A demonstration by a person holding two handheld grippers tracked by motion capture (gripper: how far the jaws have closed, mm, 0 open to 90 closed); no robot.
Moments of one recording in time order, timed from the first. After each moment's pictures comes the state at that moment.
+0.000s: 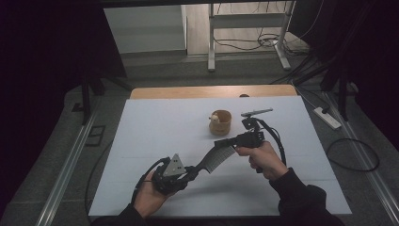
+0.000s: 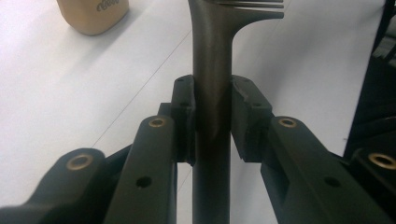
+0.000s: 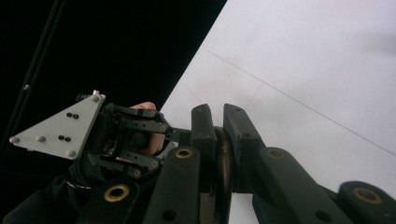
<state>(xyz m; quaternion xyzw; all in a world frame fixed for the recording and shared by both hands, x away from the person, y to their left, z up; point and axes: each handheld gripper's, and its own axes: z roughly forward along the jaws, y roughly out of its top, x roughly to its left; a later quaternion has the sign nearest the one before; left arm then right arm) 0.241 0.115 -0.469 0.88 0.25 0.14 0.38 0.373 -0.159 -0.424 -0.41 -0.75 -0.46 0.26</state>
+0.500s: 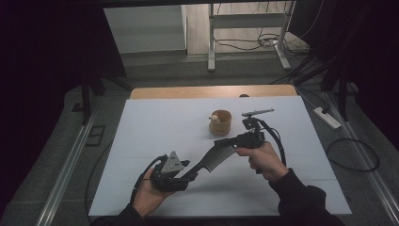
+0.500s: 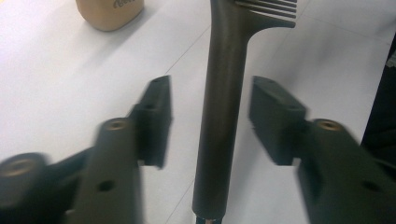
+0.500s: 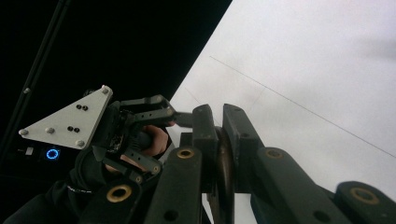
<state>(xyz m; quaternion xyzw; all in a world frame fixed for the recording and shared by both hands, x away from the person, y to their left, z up) 0.245 0.120 -0.468 0.86 0.29 0.14 0.39 0.369 -0.159 -0.420 -0.41 -0.74 -0.47 0.25</state>
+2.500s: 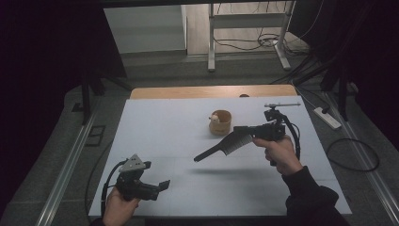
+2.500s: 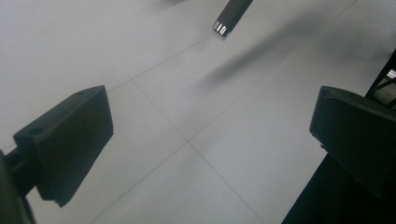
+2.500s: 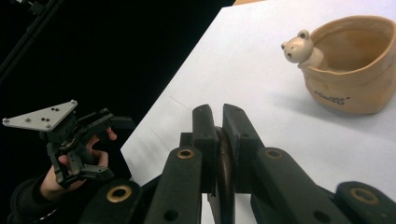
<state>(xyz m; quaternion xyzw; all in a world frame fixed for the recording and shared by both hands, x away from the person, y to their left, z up) 0.218 0.204 -0.467 0.80 0.41 0.09 0.42 0.378 -0.208 -0.400 -0.43 -0.73 -0.51 0.13</state>
